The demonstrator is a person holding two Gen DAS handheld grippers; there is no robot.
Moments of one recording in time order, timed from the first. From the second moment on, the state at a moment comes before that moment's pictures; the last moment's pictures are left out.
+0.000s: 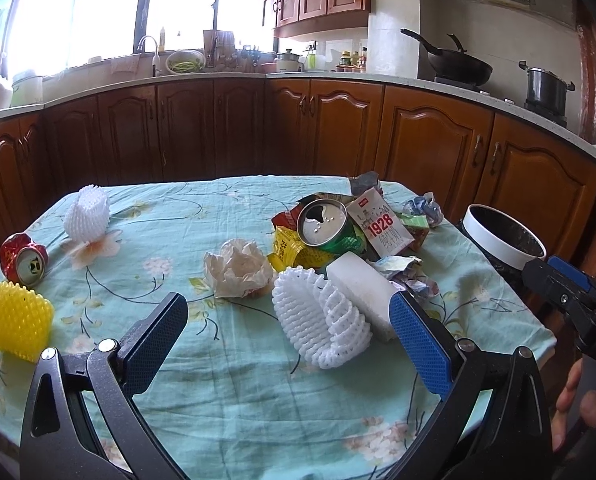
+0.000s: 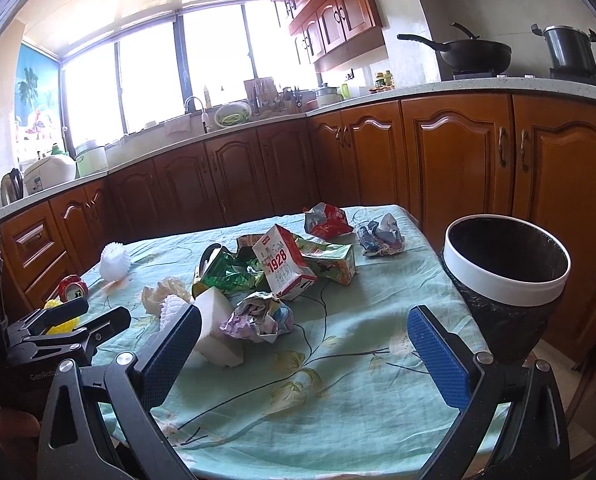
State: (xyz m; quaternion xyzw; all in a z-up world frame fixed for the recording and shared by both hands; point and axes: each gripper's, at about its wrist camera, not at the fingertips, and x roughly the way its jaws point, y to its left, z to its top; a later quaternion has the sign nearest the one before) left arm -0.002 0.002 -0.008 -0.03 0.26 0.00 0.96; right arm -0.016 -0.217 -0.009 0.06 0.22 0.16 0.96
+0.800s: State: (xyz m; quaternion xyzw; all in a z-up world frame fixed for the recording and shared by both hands) left arm 0.052 -0.012 -0.033 -0.05 0.37 -0.08 0.92; right arm 0.069 -0.189 -0.051 0.14 0.38 0.26 0.87
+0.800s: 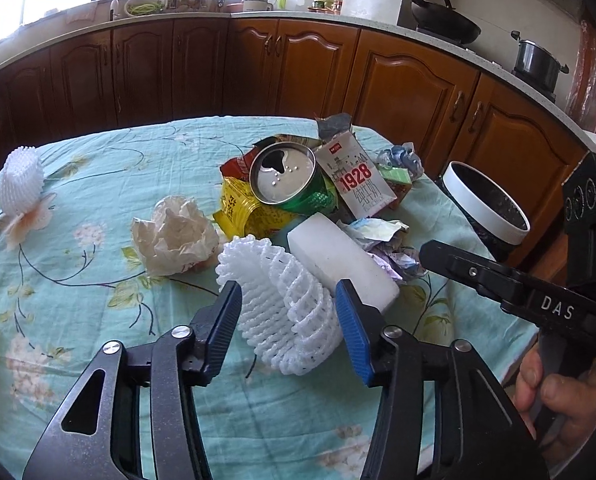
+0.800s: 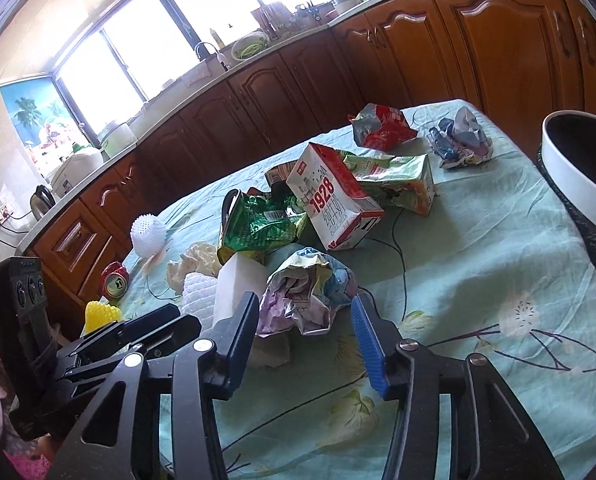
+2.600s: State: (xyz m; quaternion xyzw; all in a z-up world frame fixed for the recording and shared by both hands) left arm 0.150 -0.240 0.016 0.01 0.35 -0.30 0.89; right arm 0.085 -0.439 -0.017 0.20 0.32 0.06 0.93
